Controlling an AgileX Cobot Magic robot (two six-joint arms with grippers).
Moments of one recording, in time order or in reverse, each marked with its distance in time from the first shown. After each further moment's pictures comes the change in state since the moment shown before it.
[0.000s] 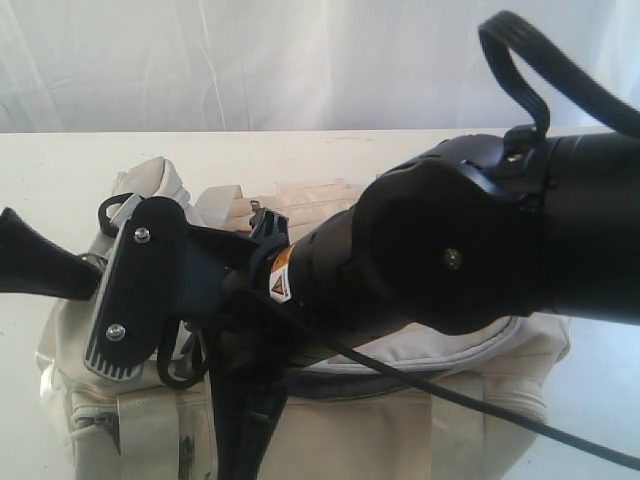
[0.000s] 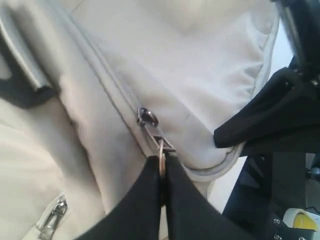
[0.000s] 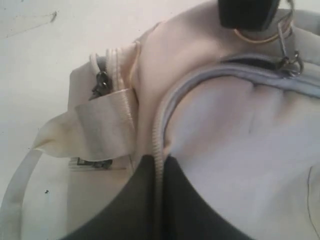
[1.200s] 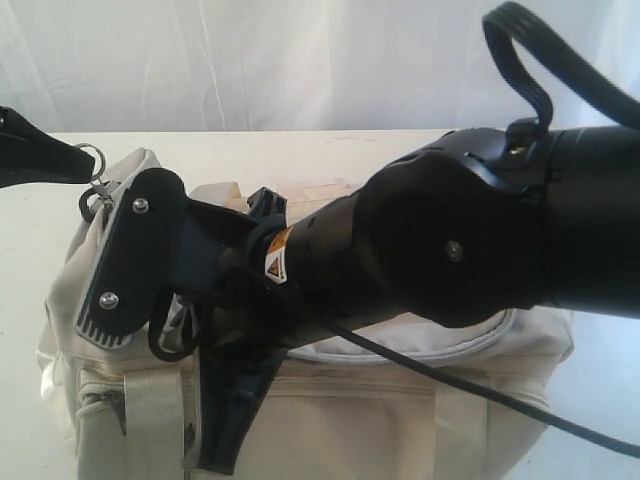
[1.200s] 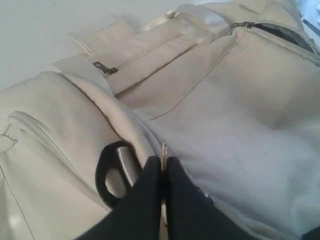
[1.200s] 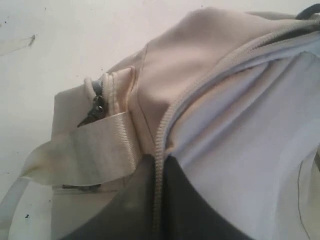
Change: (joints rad) left arm -0.011 -0.014 -0.121 -0.019 -0.316 -0.076; right arm 0.000 0.000 -0.005 0.000 -0.055 0.024
